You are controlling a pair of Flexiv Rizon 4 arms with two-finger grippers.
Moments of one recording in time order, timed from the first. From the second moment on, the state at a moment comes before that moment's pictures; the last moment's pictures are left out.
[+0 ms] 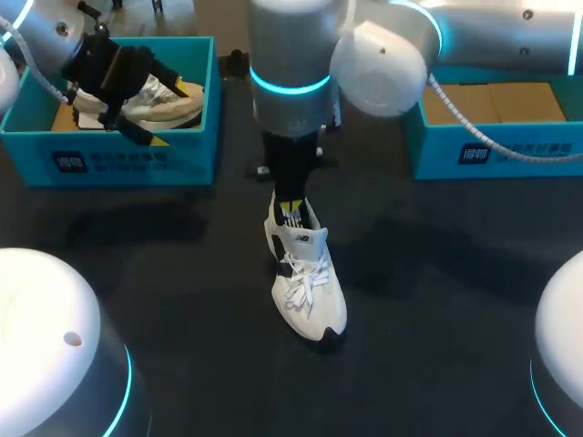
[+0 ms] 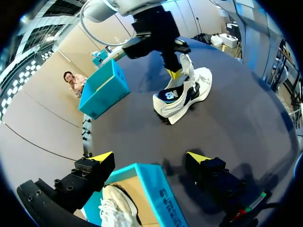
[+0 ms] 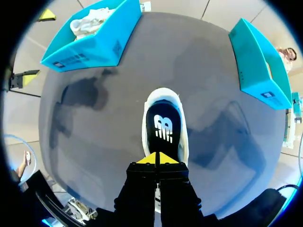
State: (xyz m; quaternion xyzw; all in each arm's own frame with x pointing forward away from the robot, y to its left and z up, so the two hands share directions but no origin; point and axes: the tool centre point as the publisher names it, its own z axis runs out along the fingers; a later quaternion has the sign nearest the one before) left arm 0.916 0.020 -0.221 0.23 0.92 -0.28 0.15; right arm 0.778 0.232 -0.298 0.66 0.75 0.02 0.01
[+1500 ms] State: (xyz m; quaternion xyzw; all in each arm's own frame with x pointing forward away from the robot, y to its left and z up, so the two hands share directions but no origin) left arm 0.915 0.020 -0.221 0.23 0.92 -0.28 0.15; right arm 0.804 0.216 -0.361 0.64 0.77 0.03 0.00
